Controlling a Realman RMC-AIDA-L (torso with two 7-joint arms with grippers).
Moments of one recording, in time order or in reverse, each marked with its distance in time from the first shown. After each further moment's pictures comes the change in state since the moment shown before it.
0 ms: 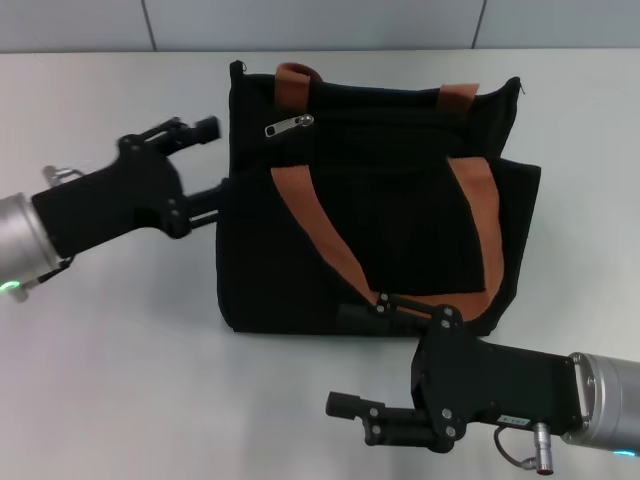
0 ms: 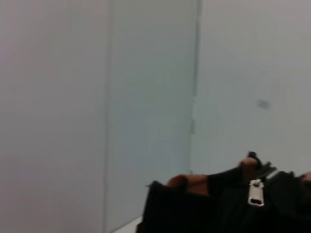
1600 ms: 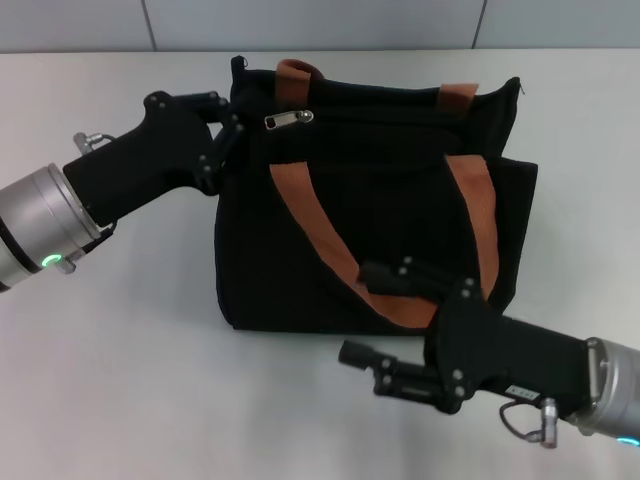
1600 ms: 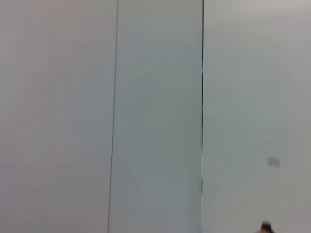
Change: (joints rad) left arm -0.067 -0.010 0.047 -0.152 -0.209 0.008 0.116; right arm -0.029 -0.001 0.113 0.021 0.000 0.004 -0.002
